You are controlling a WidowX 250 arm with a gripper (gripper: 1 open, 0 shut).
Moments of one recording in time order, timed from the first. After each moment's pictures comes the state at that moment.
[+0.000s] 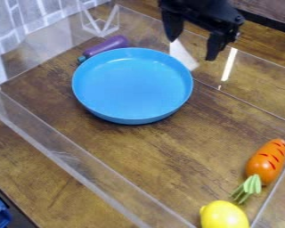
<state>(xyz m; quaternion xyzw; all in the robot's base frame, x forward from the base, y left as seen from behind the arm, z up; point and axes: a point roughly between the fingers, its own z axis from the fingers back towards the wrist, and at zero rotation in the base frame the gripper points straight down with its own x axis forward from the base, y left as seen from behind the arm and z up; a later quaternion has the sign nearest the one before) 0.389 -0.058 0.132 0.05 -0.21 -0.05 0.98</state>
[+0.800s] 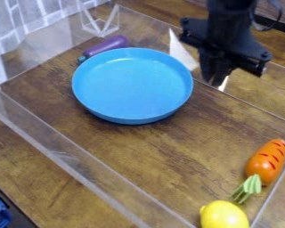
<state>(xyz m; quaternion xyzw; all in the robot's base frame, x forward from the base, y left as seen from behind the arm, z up) 0.368 -0.098 0.115 0.02 -0.21 -0.04 0.98</state>
